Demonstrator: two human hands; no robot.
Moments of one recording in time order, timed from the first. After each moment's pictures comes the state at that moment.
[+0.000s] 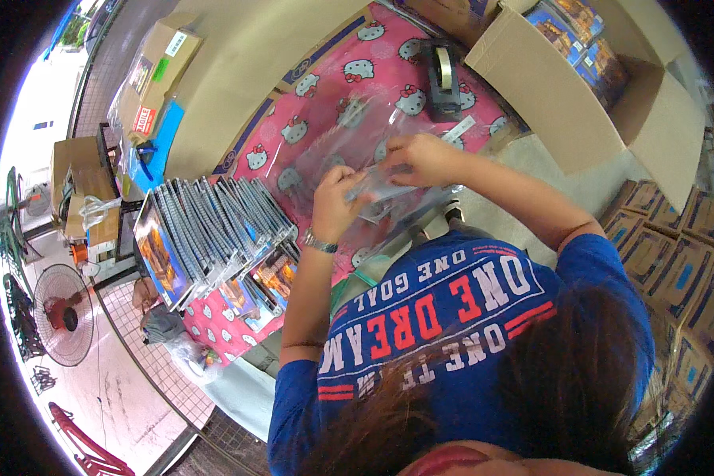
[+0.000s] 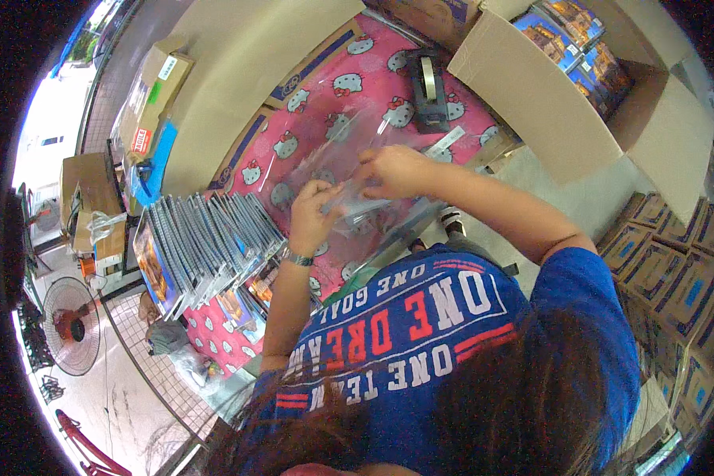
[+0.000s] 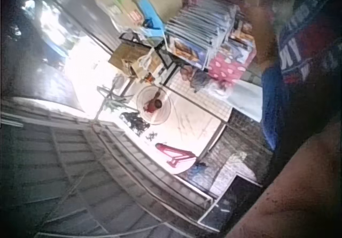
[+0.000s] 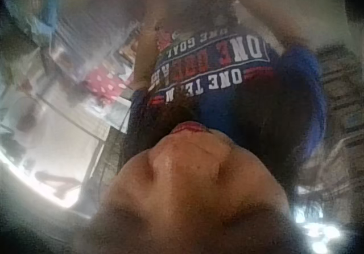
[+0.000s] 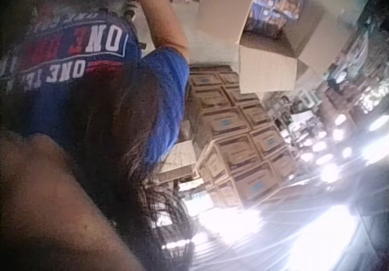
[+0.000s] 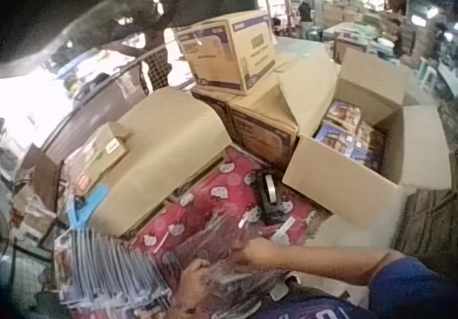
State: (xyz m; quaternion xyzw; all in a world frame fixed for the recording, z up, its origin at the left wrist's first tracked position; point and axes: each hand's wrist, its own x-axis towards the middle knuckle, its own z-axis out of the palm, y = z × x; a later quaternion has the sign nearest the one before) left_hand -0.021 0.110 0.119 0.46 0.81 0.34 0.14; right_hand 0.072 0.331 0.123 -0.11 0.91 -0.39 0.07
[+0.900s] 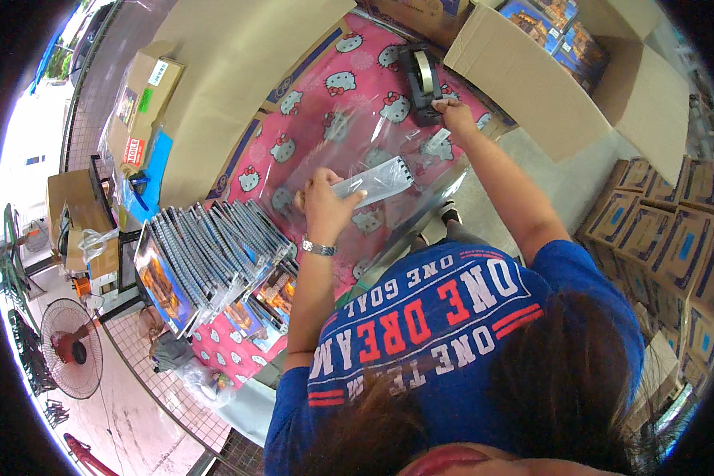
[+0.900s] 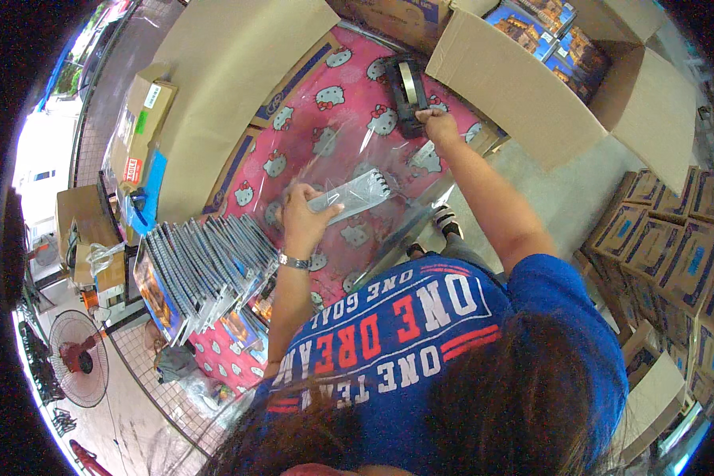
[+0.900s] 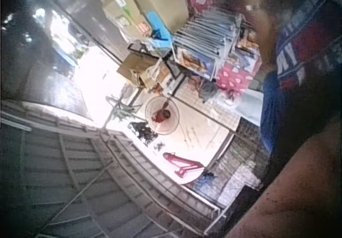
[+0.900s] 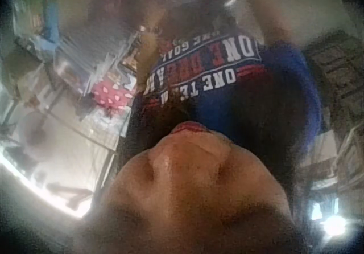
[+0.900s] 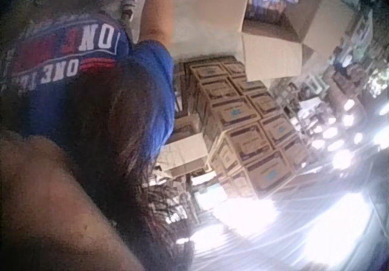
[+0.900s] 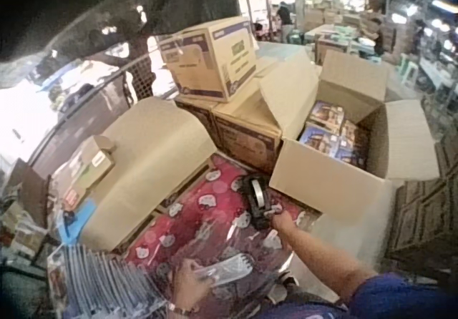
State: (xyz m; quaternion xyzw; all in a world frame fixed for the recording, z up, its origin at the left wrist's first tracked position) left_hand -0.027 0.138 0.123 0.34 0.90 0.23 0.13; right_hand 0.073 0.443 -0.070 0.43 0.46 -0.75 -0.21
